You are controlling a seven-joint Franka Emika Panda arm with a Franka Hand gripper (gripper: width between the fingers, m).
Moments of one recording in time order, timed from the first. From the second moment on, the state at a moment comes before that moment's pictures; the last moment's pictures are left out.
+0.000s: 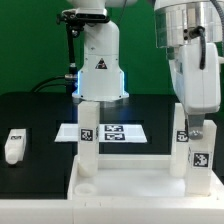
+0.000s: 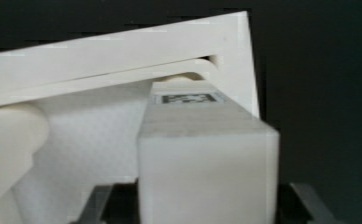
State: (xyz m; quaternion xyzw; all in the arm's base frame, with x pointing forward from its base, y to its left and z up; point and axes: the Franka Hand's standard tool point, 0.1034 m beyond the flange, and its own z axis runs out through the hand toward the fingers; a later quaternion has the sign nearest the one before) arm 0.635 0.100 0.114 -0.65 0.76 -0.01 0.09
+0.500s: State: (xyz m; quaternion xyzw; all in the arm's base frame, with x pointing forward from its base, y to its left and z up) arm 0.639 0.108 0.114 -0.85 0.52 -0.06 0.09
